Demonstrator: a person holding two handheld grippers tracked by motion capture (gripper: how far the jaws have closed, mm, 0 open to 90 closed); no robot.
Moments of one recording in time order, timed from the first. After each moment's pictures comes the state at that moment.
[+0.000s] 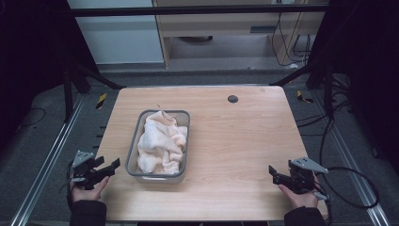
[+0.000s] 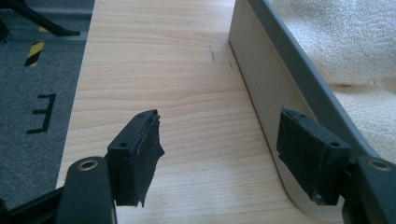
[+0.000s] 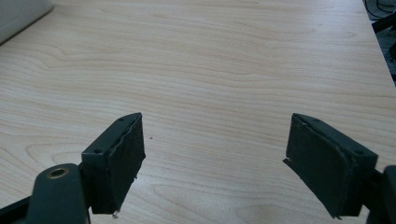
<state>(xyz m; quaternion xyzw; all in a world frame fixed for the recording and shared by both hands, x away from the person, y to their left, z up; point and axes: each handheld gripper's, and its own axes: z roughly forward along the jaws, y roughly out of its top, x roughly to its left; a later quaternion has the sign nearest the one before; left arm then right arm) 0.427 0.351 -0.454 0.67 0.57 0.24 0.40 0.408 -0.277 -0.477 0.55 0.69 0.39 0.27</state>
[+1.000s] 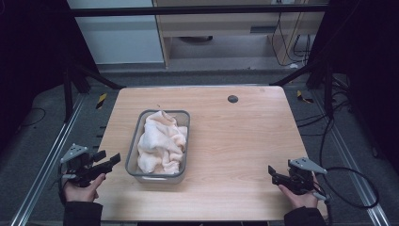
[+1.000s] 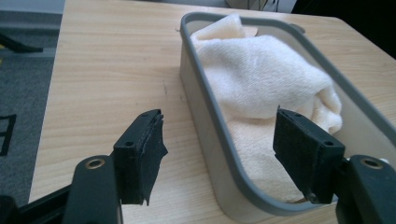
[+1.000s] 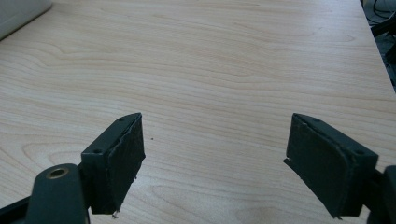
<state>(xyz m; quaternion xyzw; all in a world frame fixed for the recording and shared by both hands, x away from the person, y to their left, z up) 0.414 0.337 -0.397 0.68 0.54 0.21 0.45 0.408 -0.276 -0.478 0.54 0.69 0.39 0.27</state>
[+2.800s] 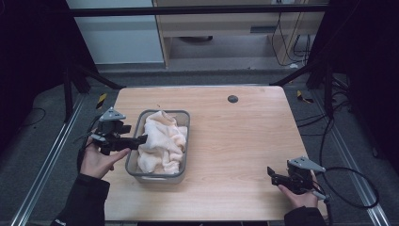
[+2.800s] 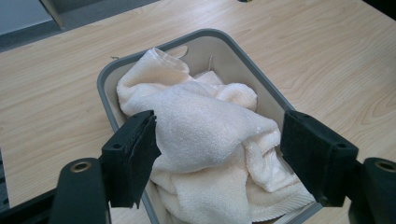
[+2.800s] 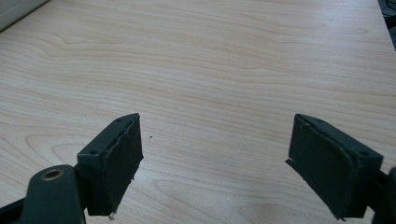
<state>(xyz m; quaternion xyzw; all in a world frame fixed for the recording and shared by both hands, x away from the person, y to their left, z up) 0.470 0.248 -0.312 0.81 0.43 0.18 0.36 0.411 -0.275 -0.479 0.54 0.70 0.38 0.26</state>
